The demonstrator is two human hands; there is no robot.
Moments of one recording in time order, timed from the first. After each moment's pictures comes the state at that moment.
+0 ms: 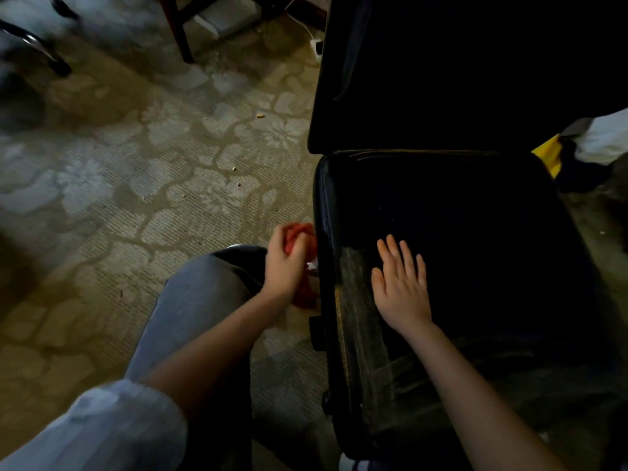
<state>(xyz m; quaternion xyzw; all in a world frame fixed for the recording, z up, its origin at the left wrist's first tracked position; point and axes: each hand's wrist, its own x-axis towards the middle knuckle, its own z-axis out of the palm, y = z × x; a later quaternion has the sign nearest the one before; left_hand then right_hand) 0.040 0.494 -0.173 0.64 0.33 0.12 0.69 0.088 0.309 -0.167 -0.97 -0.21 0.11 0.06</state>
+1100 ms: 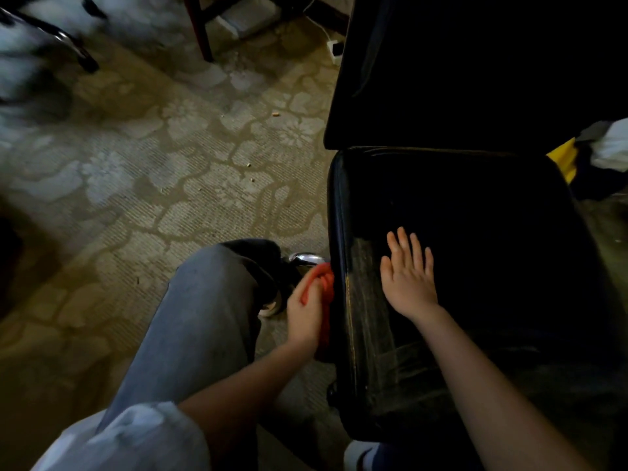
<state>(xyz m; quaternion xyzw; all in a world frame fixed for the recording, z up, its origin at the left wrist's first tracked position) -0.020 0.434 -0.189 0.47 0.35 0.14 0.80 0.092 0.316 -0.158 -0.97 -0.19 0.17 0.03</state>
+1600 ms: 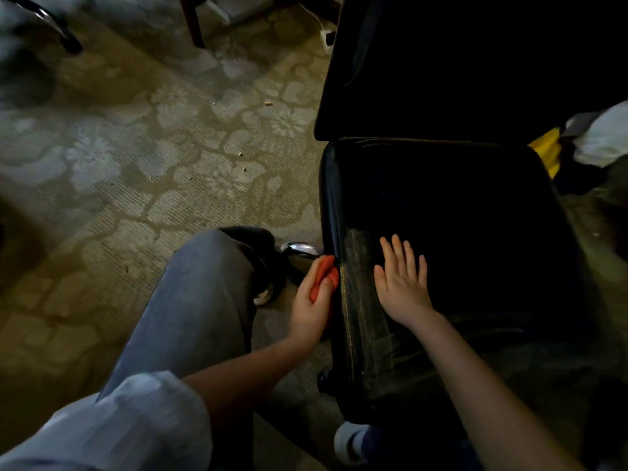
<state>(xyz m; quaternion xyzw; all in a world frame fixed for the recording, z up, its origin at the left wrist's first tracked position) -0.033 0.420 -0.178 0.54 0.28 0.08 0.79 0.065 0.295 -0.154 -0.96 -0.20 0.21 0.02</state>
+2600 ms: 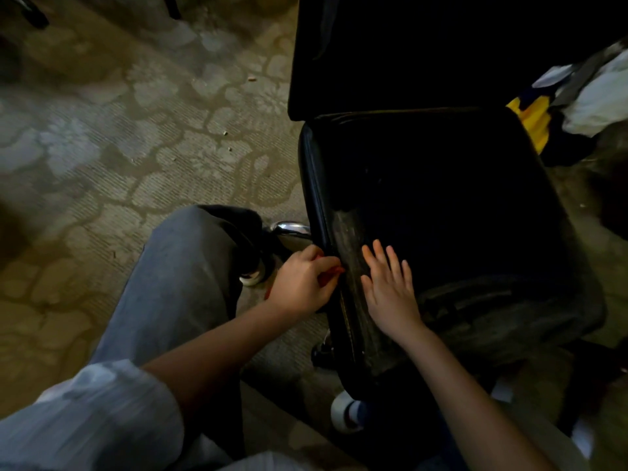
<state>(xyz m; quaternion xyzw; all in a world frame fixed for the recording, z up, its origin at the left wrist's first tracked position) -0.038 0.439 -0.168 0.92 0.04 0.03 0.38 0.012 0.269 -0.153 -0.95 -0.24 0.19 0.07</state>
